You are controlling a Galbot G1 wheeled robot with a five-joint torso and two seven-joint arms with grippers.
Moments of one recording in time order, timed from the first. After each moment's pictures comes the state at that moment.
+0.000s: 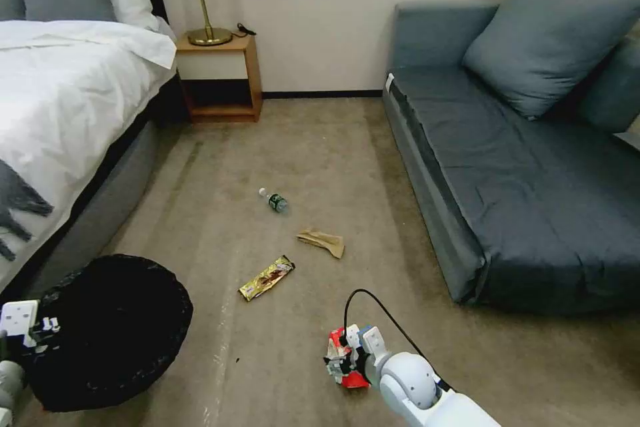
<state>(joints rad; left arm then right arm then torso) 1.76 -1.24 -1.20 -2.17 -0.26 0.64 0.07 -1.16 1.19 -0.13 1.53 0.33 -0.60 0.00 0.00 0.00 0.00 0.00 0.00</state>
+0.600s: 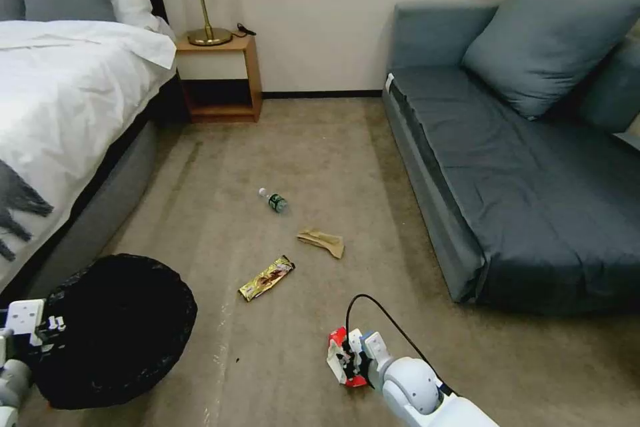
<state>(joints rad) 1.76 -1.25 -1.19 -2.18 -0.26 0.65 0.07 -1.18 1.19 -0.12 1.53 0.30 -0.58 -0.01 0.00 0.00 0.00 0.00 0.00</state>
